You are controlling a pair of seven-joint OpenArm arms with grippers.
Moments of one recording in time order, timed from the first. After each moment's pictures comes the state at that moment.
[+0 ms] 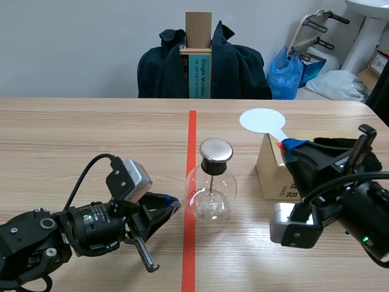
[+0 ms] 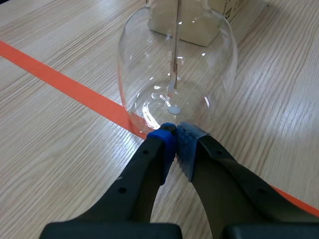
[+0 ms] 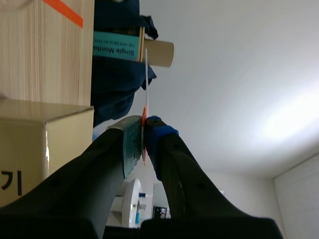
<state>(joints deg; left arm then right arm) -4.2 -25.7 40.6 63.7 -5.6 -23.4 -25.6 -24.3 18.4 0.9 90.7 -77.3 -24.0 29.6</state>
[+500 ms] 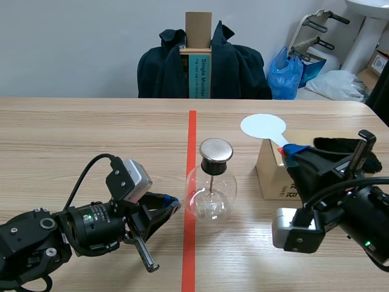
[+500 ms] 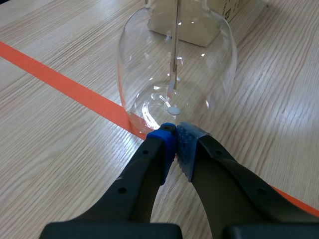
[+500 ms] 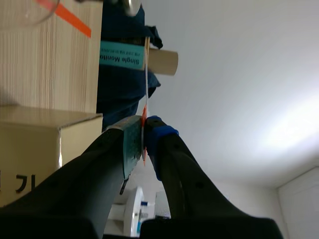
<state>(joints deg) -4.2 -25.7 40.6 63.7 -5.6 -23.4 -25.6 -24.3 18.4 1.1 89.5 -77.3 -25.0 33.3</state>
